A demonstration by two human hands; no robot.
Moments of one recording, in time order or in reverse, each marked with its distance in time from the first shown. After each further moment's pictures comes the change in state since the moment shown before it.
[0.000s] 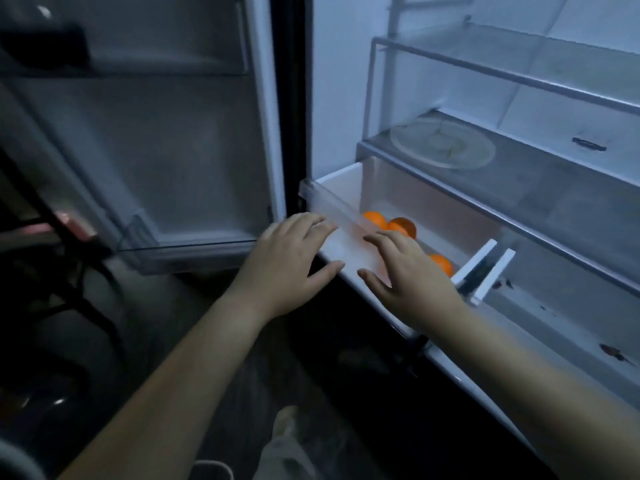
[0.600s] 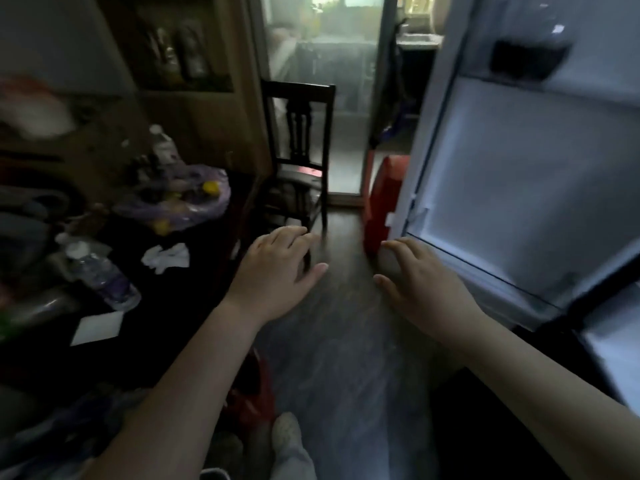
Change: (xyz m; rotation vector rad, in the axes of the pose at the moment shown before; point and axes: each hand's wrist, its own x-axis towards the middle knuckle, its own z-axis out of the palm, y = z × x) left_hand -0.295 -0.176 -0.104 0.266 0.083 -0.902; right_hand 0.105 -0.304 0.111 0.214 -0.290 -0.667
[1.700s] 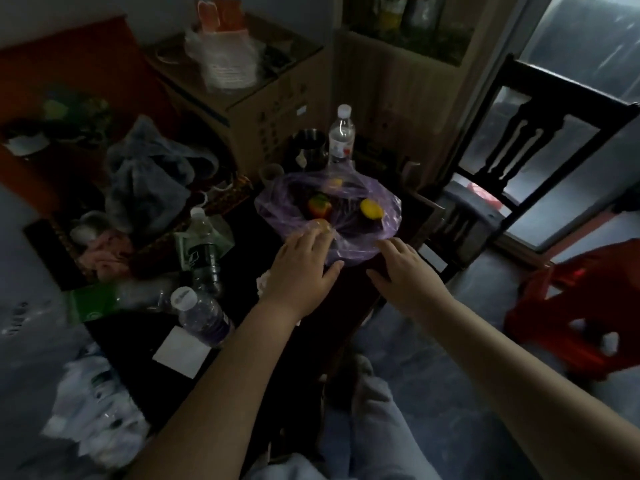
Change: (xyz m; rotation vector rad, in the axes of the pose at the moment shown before) left_hand 0.122 -0.378 0.078 -0.024 -0.007 -0.657; right_hand 0.462 -0.159 0.254 0.159 -0.374 -0.457
